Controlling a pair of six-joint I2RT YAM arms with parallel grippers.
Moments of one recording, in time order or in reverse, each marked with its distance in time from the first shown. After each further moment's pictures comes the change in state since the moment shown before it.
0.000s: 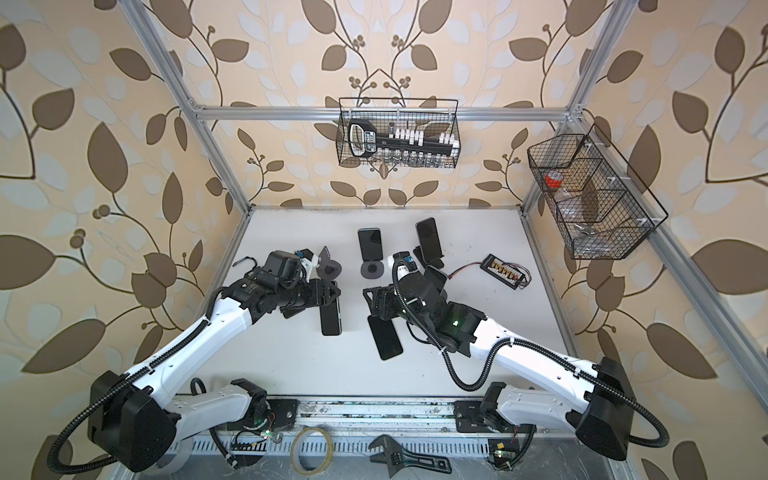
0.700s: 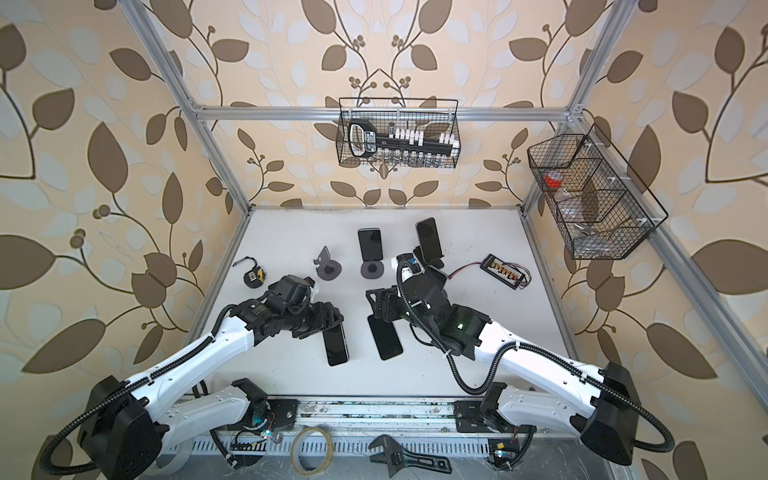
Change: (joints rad) left arm -0.109 -0.079 -0.195 0.024 -0.013 -0.283; right arm -0.002 -0.036 -0.027 -0.009 0.003 -0.001
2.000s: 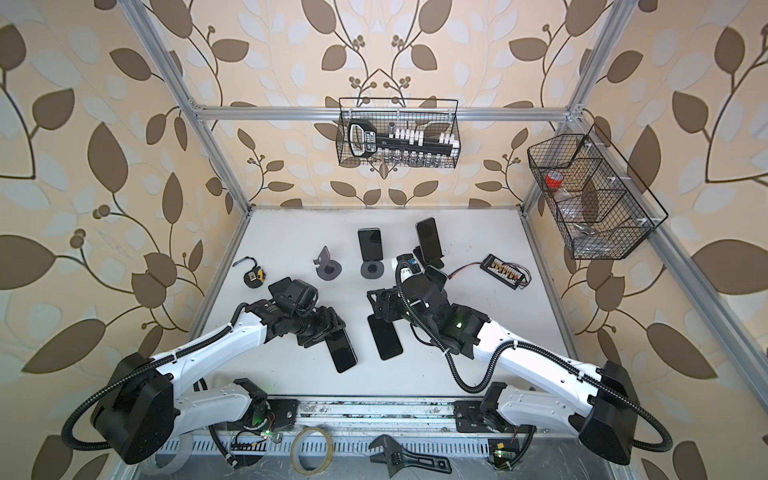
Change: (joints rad) left arm 0.000 0.113 -0.054 0.061 0.031 -0.168; right arm -0.011 0.012 -0.002 -0.006 -0.004 -0.006
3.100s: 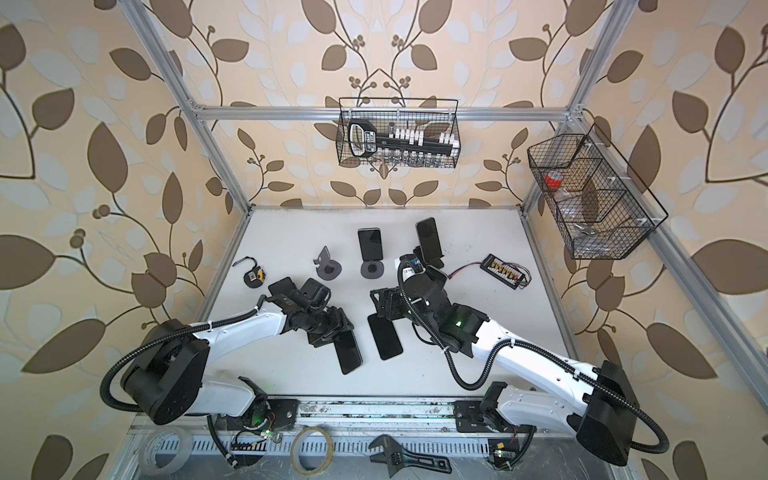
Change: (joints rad) left arm -0.027 0.220 0.027 0.114 0.041 -0.032; right arm -0.037 0.012 -0.031 0.029 -0.023 0.007
